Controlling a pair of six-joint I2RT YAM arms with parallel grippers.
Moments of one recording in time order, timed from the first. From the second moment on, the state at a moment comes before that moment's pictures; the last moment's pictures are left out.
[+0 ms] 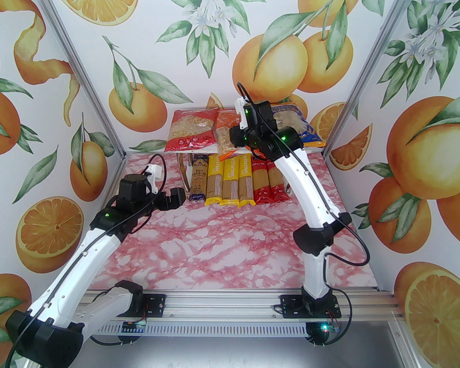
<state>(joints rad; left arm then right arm) -0.28 1.04 0.99 -0.55 0.18 -0.36 0.54 2.06 2.59 -1.07 0.09 0.19</state>
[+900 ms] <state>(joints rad) -0.27 1.00 0.99 -0.56 0.17 -0.36 0.54 1.57 1.91 -0.44 0.08 0.26</state>
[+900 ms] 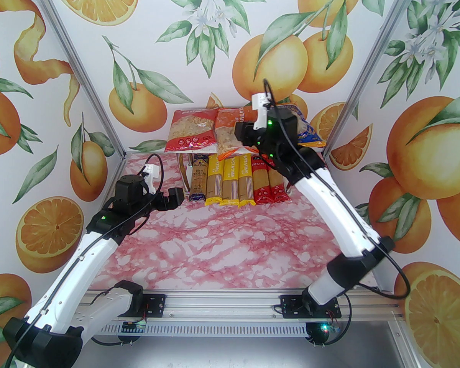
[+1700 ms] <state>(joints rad) -0.10 0.92 0.79 -0.27 -0.15 -0.17 0.53 0.62 1.03 -0.60 0.66 0.42</state>
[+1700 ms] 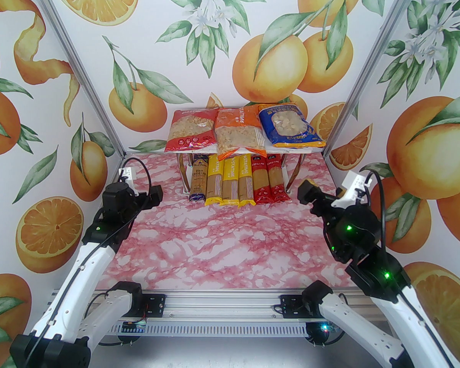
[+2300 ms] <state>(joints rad) -0.08 1.39 0.34 0.68 -0.26 0.04 0.49 0.60 0.91 -0.74 0.79 0.53</state>
